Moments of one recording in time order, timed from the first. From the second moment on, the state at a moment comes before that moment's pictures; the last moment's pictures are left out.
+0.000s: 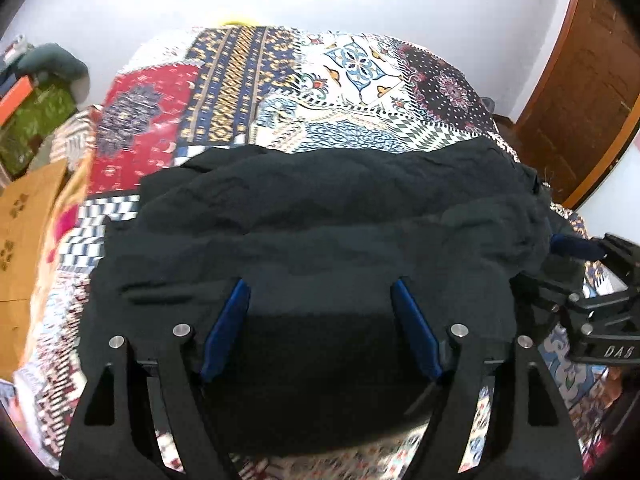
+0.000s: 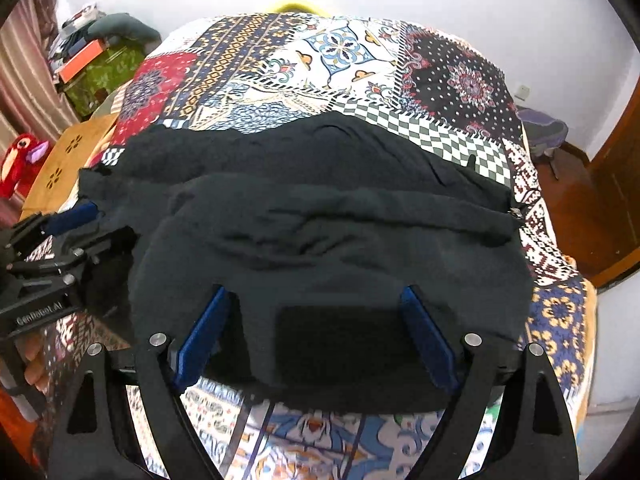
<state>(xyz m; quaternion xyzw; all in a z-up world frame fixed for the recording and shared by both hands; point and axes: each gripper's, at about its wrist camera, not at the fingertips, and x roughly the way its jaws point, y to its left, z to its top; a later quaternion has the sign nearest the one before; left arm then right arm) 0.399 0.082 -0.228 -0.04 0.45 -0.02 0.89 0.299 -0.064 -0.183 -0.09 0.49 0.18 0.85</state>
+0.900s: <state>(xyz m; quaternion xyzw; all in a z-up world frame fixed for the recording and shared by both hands) 0.316 0.219 -0.290 -0.45 0.43 -0.05 0.78 0.261 -0.041 -0.162 -0.11 0.45 0.20 0.86</state>
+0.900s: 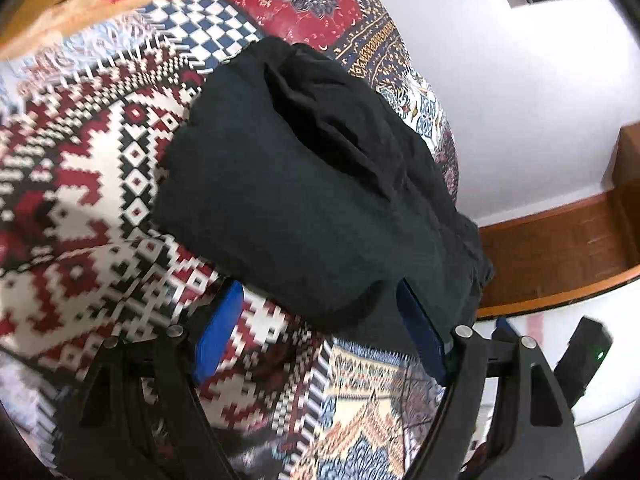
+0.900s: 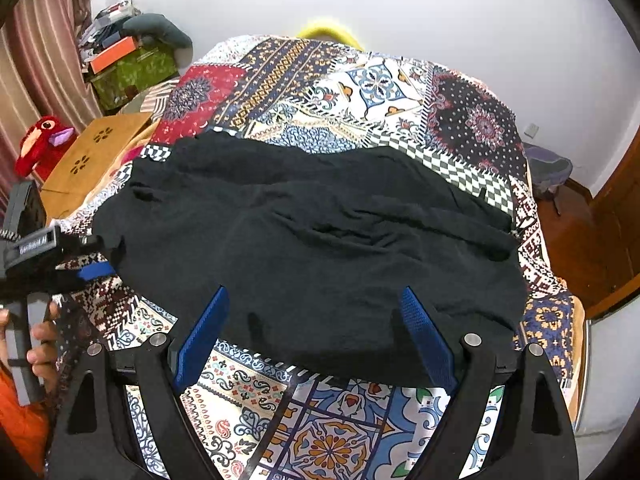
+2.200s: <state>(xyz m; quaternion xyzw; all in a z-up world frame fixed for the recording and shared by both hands) 0.247 0.210 -0.109 -0.23 0.22 0.15 0.94 0.240 0.076 -0.199 -0.06 0.51 0.31 0.80</state>
